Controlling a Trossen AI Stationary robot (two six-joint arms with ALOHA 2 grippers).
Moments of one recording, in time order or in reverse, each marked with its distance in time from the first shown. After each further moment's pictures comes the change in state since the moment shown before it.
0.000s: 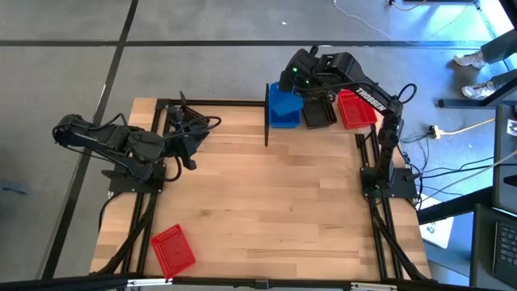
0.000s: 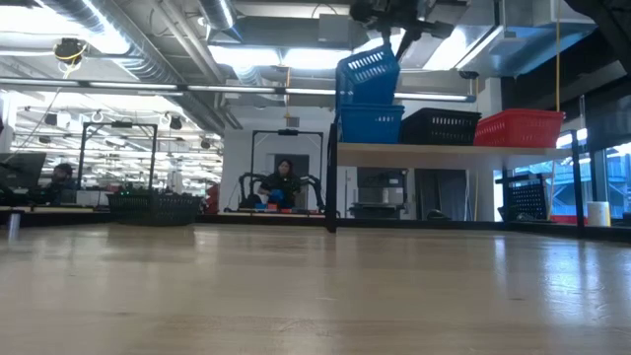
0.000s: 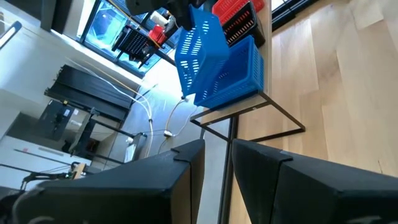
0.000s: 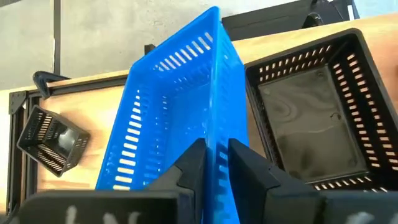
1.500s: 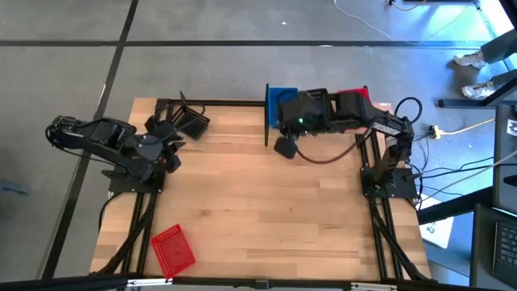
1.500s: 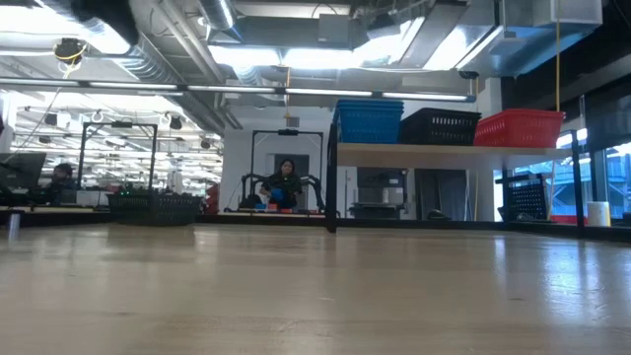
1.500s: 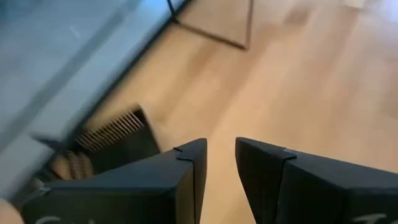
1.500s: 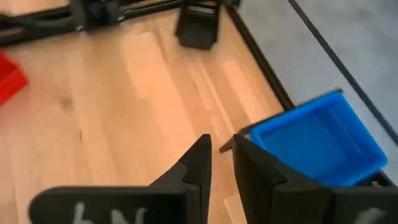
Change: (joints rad) left arm 0.049 -0.126 -0.001 -0.641 0.301 -1.130; right arm 0.434 -0.072 0.003 0.172 0.036 -0.983
